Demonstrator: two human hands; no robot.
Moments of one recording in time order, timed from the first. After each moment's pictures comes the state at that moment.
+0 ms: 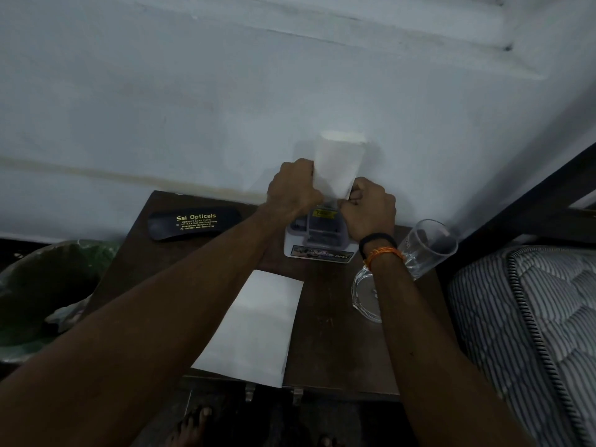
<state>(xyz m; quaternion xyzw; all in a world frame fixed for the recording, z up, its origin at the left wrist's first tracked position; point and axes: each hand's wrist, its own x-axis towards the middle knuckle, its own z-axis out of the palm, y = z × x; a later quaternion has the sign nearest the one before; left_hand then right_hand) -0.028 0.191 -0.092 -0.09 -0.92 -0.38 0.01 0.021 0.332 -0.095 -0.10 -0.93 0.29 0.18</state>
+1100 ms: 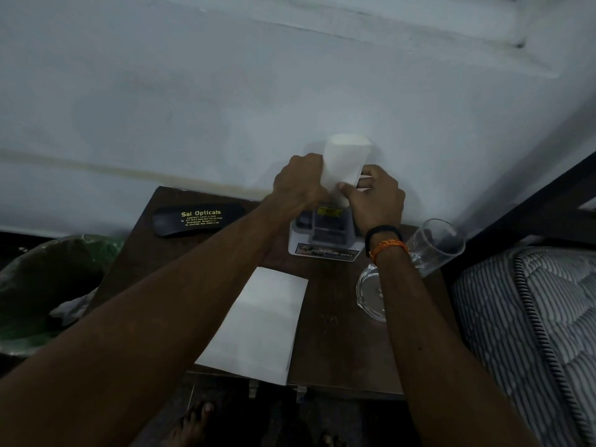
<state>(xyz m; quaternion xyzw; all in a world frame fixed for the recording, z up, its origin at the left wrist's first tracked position) -0.028 0.191 -0.080 -0.12 -0.93 -0.34 -0.02 0.018 0.326 -0.086 -0.13 -0.89 0.39 0.21</state>
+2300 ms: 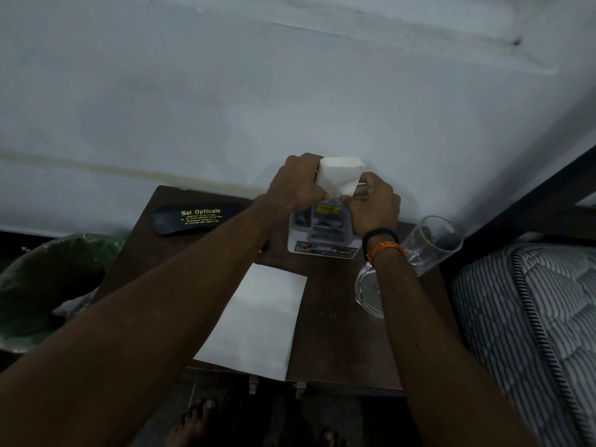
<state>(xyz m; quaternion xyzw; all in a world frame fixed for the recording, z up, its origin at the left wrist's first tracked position) -0.031 0.184 -0.091 -0.17 -0.91 -0.38 0.01 0.017 0.334 -0.103 -0.14 -0.91 0.37 0.17</state>
